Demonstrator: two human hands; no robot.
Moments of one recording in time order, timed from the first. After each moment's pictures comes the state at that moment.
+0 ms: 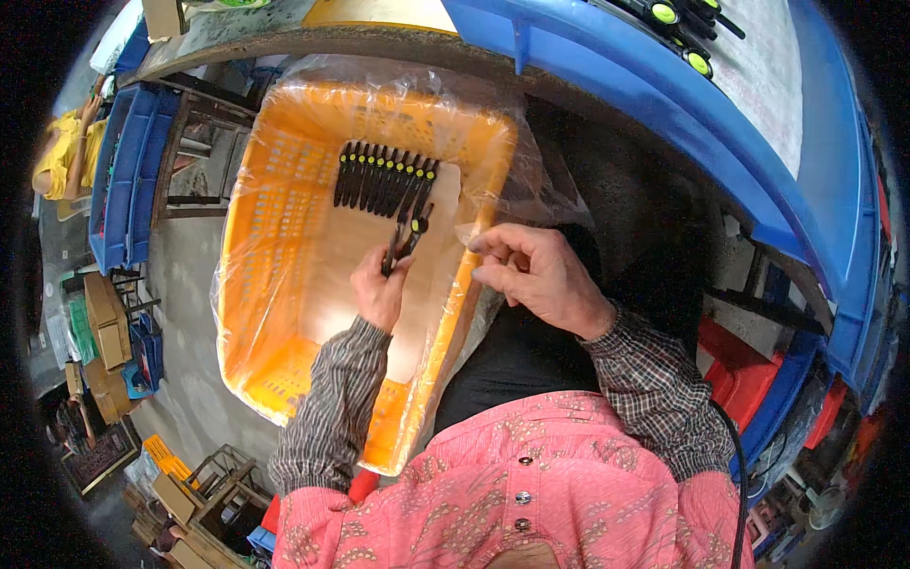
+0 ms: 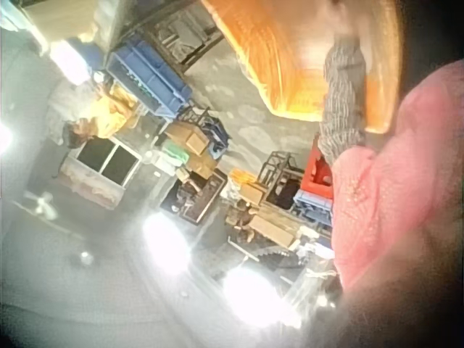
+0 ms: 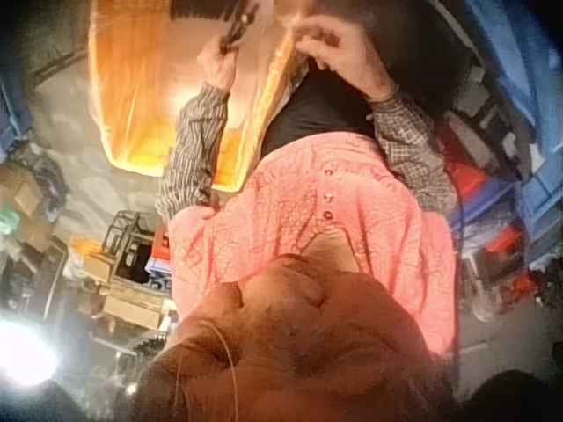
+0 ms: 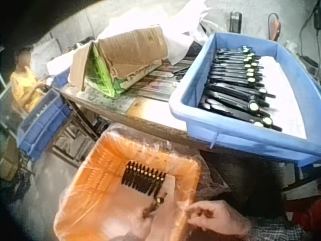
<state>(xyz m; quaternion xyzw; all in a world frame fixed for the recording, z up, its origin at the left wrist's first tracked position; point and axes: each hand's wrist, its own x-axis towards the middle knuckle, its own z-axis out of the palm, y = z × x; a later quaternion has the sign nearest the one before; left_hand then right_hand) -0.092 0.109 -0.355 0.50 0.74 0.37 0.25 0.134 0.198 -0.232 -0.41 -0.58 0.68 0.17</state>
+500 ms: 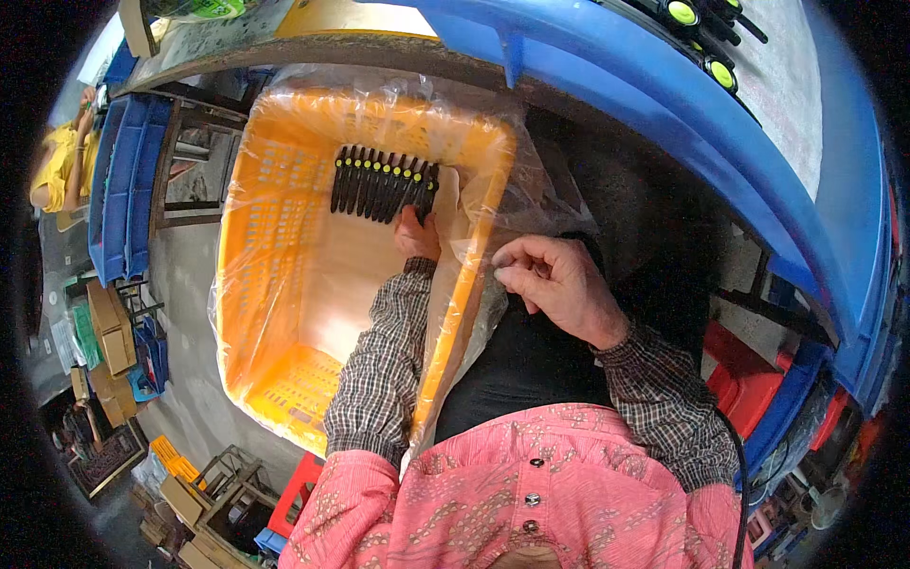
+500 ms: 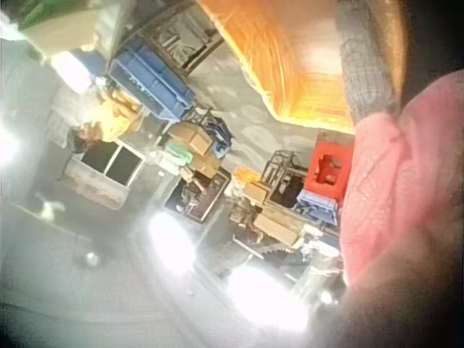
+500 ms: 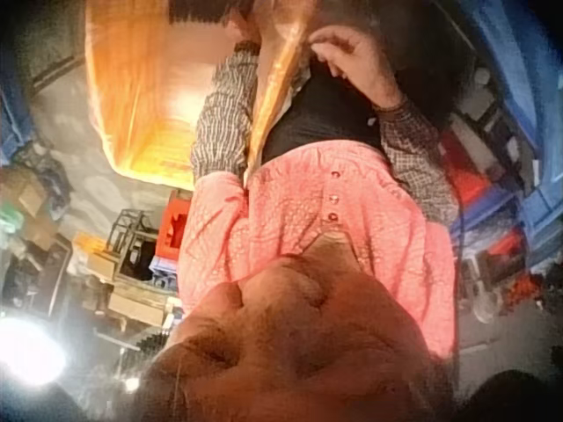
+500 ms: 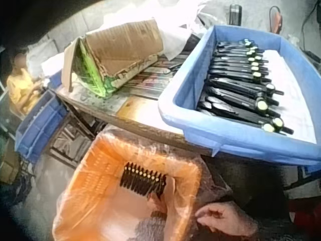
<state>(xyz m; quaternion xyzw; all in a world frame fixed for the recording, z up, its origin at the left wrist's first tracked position) -0.063 0.187 -0.499 0.43 0.83 0.33 0.12 0.150 0.207 -0.248 -0.46 -0.56 0.67 0.16</state>
